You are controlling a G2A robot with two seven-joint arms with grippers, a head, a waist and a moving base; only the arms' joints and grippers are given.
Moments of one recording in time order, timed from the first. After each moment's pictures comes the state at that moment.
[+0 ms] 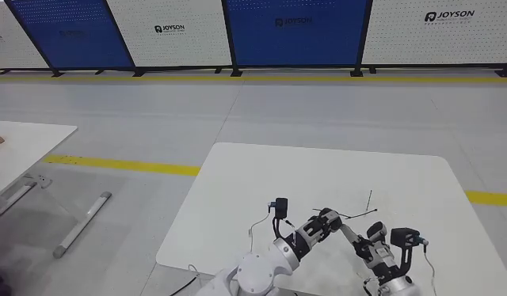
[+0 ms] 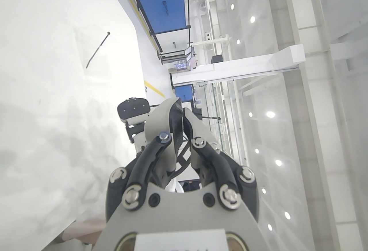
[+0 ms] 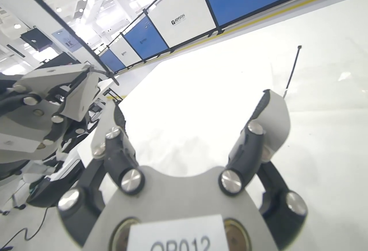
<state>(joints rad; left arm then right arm) 1.45 -1.33 -0.89 -1.75 -0.19 0.01 -0.05 -1.72 -1.22 1.29 -1.73 -0.80 -0.23 -0.05</state>
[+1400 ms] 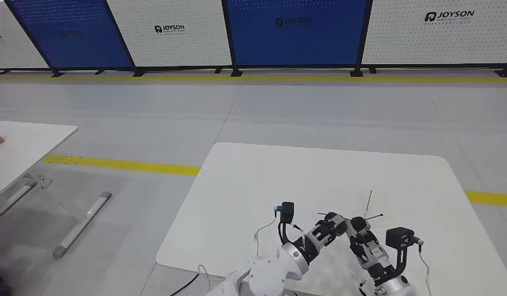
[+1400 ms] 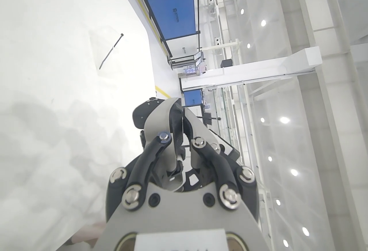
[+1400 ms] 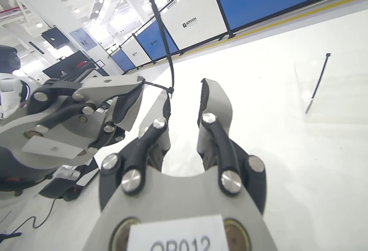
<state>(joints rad) 1.43 -1.36 -0.83 -1.72 -0.13 0.06 0.04 -1.72 -1.22 1.28 -1.75 -0.79 -0.29 -0.03</state>
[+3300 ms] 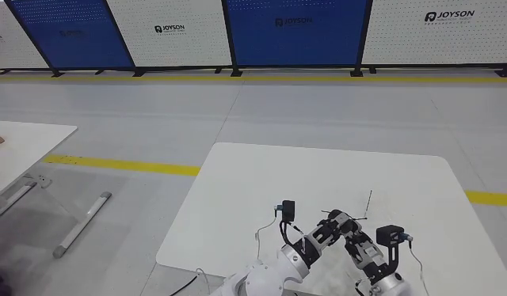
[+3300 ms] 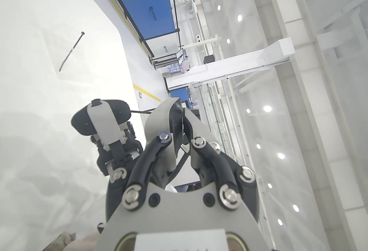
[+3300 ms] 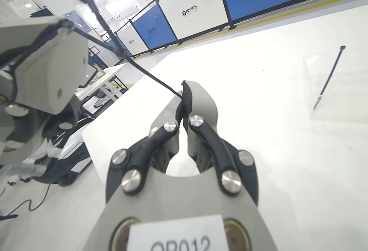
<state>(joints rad) 1.46 -1.36 -0.84 -1.77 -0.09 -0.05 0.02 -1.69 -1.22 1.26 -1.71 -0.84 -0.29 0.01</state>
